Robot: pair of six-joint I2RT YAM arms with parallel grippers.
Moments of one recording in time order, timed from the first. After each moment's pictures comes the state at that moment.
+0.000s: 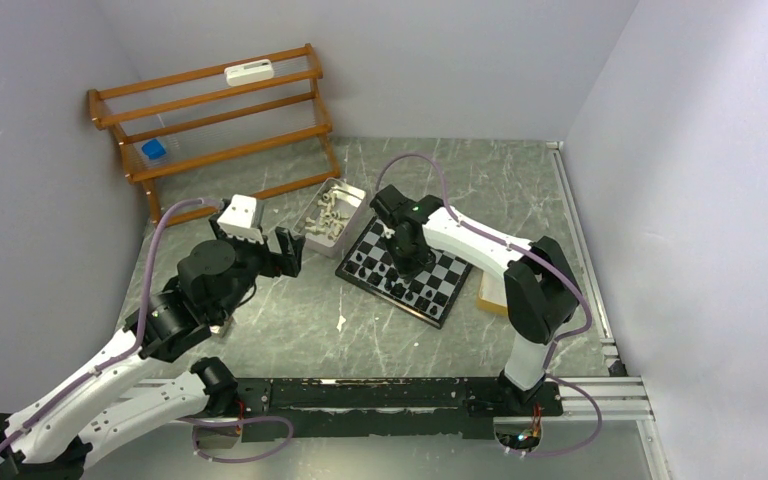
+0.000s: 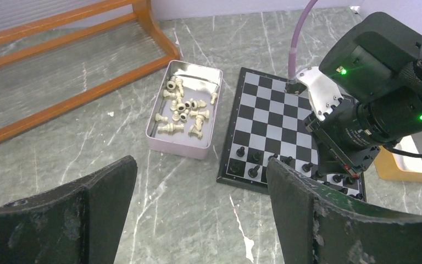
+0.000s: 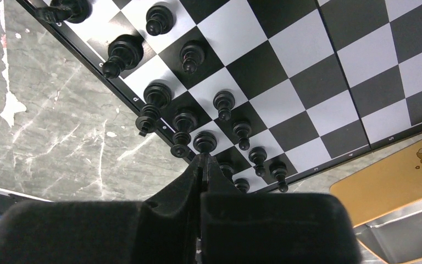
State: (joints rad) left arm -0.84 0.67 0.84 -0.37 -0.51 -0.25; right arm 0.73 1.78 1.36 -0.93 0.06 0.24
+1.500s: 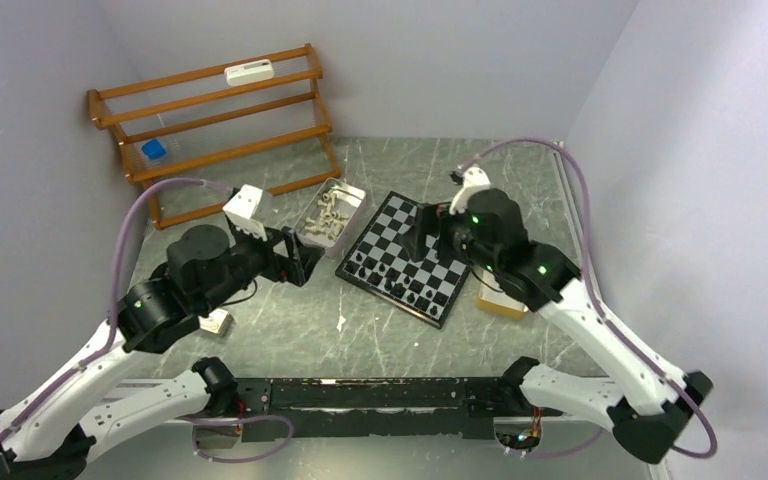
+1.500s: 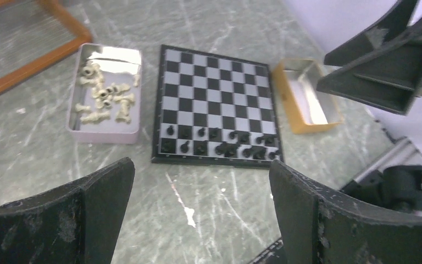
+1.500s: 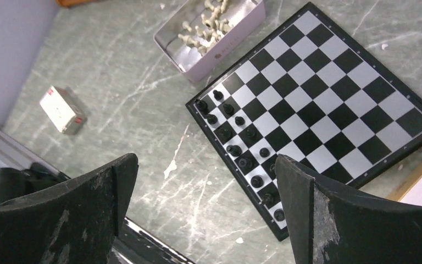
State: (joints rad) left arm -0.84 0.75 1.02 -0.54 -0.25 -0.36; right arm 0.72 1.07 1.16 -0.61 0.08 0.37
